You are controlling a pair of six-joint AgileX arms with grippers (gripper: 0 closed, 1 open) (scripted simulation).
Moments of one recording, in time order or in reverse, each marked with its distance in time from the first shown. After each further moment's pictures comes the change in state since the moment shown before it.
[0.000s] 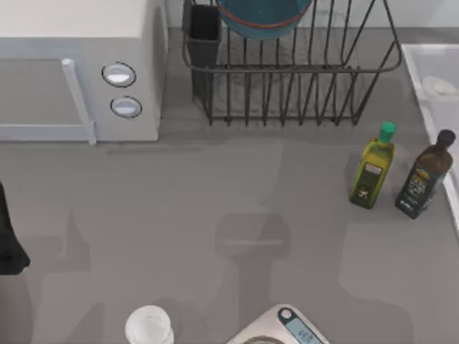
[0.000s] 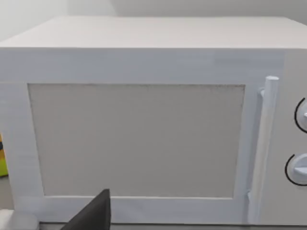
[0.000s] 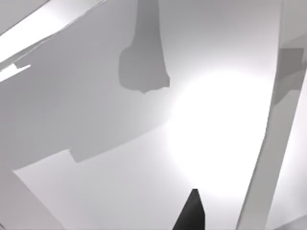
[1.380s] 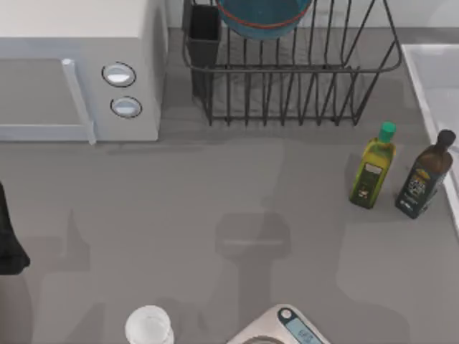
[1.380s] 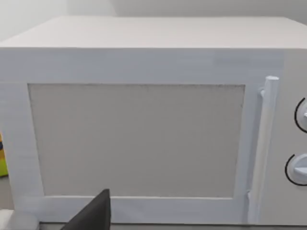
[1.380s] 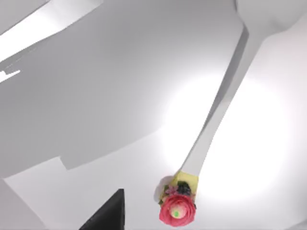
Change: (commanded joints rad) left arm 0.000 0.000 0.000 0.000 0.000 0.000; right arm 0.001 -0.019 -0.059 0.054 0.000 0.000
